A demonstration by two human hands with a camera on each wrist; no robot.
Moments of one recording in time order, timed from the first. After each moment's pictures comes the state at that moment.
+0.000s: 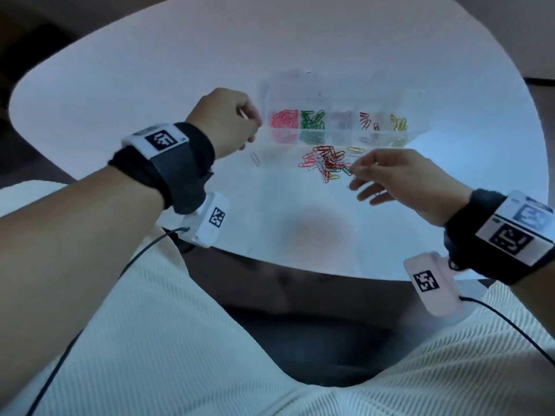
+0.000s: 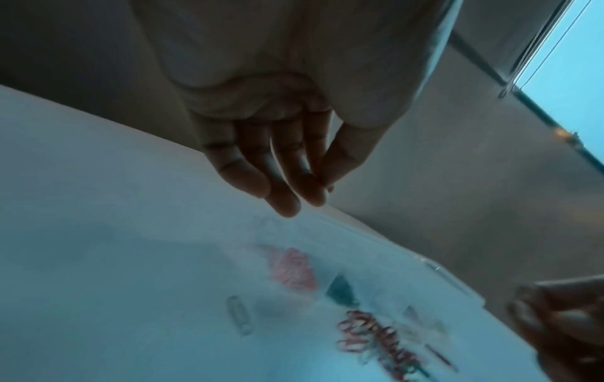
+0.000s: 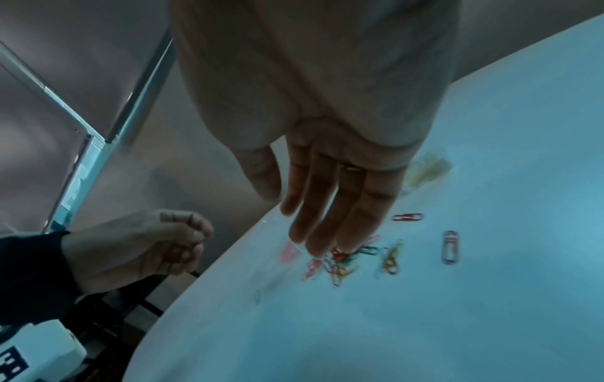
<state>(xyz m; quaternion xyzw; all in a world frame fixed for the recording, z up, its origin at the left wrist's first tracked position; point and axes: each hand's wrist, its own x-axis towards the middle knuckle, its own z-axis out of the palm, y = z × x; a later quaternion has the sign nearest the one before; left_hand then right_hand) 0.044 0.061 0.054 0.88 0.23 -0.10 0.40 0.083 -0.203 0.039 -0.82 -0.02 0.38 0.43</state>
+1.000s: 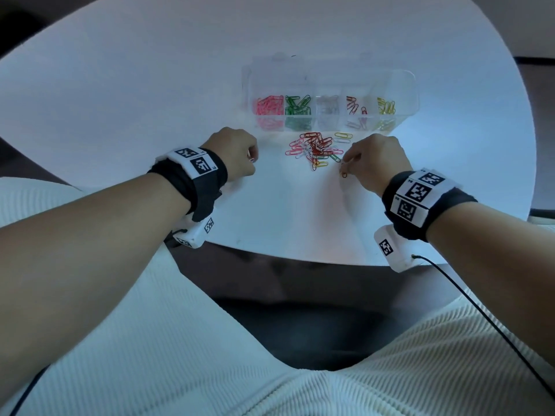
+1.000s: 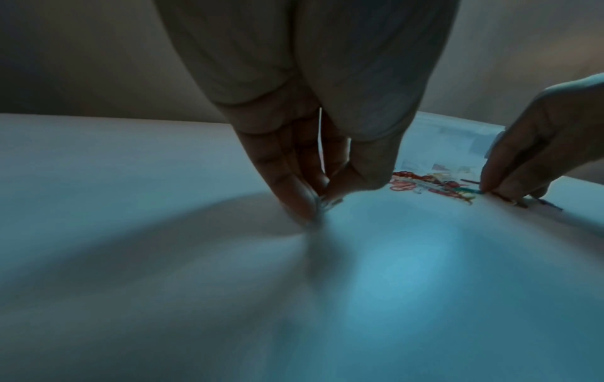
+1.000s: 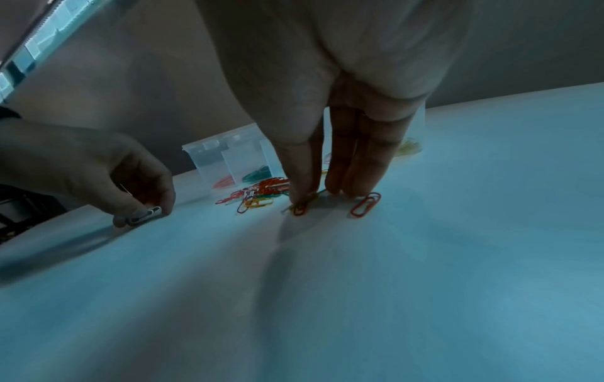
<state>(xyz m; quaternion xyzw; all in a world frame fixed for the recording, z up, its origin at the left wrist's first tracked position) 0.040 0.048 -0.019 0.95 0.08 -0.23 0.19 0.104 -0.198 -0.024 -0.96 -0.08 0.21 0.19</state>
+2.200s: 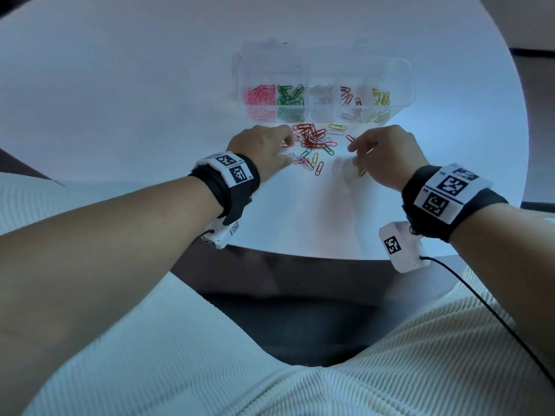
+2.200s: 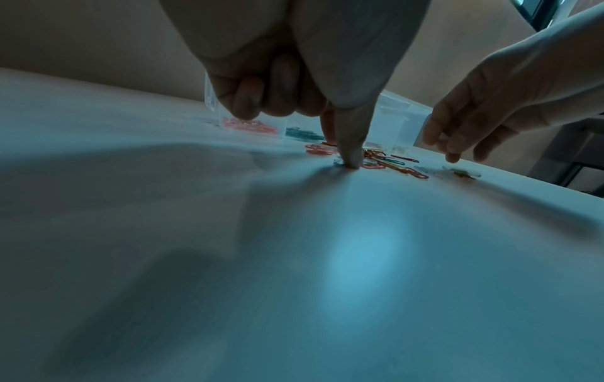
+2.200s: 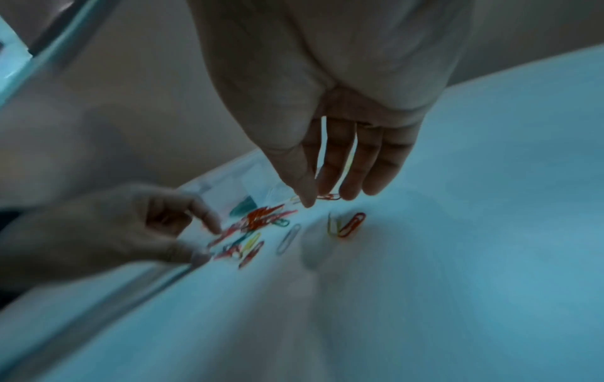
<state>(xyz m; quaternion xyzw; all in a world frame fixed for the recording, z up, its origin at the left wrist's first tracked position) 0.050 -0.007 -0.036 0.96 0.07 -0.16 0.21 0.108 -0.225 -0.018 -0.94 -0.07 0.23 0.24</state>
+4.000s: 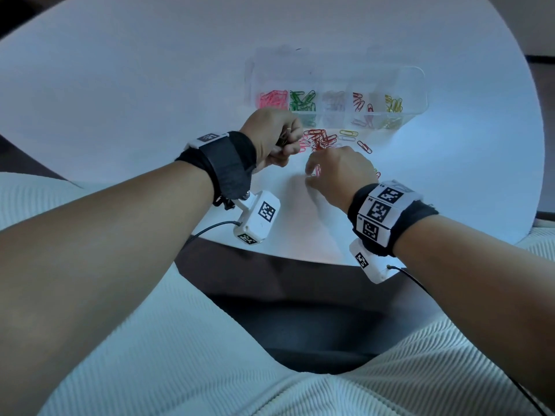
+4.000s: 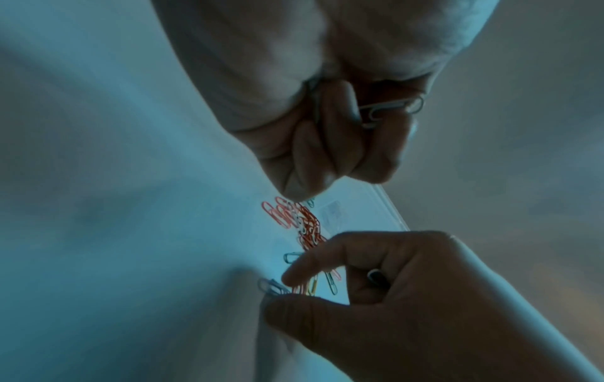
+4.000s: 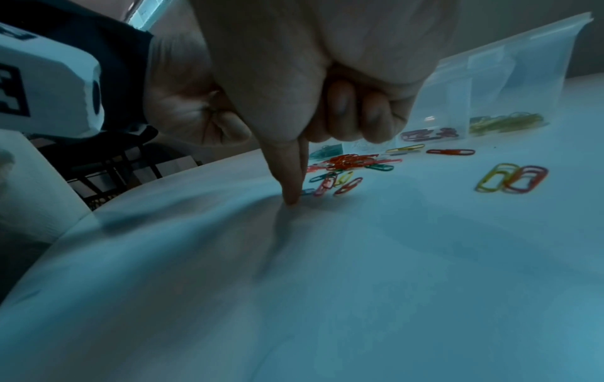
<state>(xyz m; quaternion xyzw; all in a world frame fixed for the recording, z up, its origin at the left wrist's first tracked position) 0.059 -0.001 0.007 0.63 0.25 -0.21 0.71 0.071 -0.153 -0.027 -0.94 -0.21 0.24 0.11</state>
